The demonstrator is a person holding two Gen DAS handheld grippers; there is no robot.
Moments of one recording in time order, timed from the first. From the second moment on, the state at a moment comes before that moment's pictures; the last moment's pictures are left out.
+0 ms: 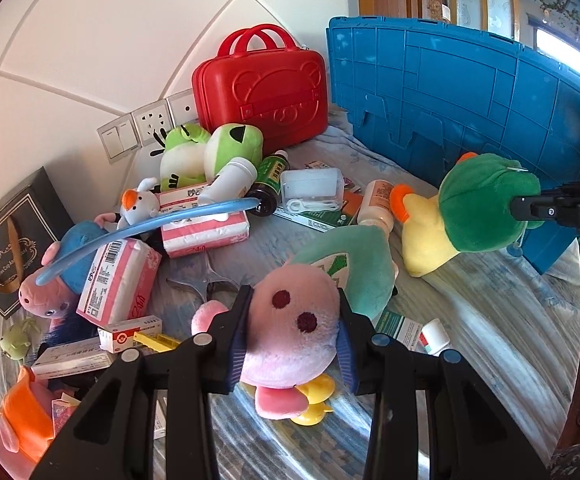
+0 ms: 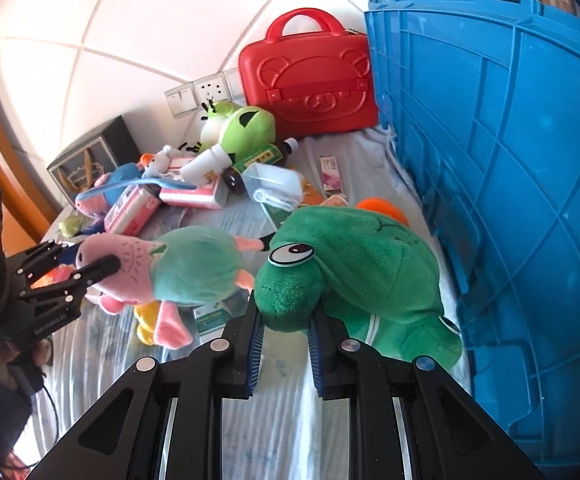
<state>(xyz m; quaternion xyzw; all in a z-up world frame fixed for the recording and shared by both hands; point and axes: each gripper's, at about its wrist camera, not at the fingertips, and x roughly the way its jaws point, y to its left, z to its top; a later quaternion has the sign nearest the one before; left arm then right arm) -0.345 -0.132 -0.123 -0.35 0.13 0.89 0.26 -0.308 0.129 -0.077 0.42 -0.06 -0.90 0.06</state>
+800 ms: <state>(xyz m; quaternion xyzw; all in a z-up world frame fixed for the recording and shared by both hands) -0.354 -0.138 -0.116 -0.35 0.11 0.89 0.27 -0.337 0.116 -0.079 0.37 -0.03 -0.93 0.05</state>
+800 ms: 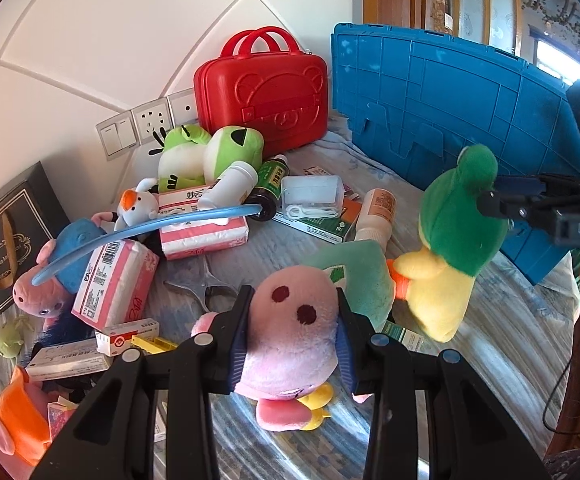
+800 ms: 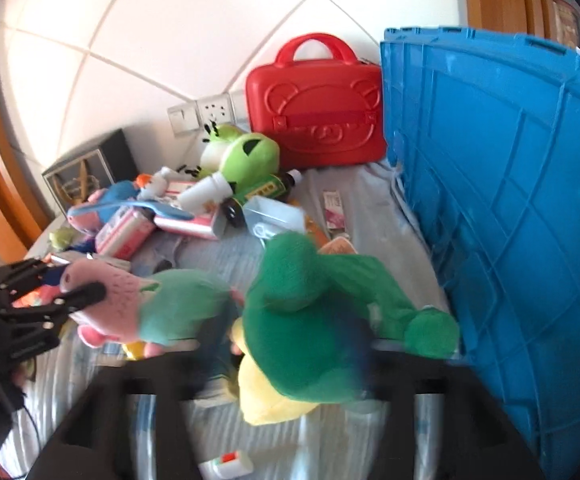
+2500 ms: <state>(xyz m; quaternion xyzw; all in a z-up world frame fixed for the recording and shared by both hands) -0.358 -0.139 -0.111 -0.35 0.10 0.89 0.28 -0.411 0.126 -0.167 0.48 -0.10 -0.87 -0.02</state>
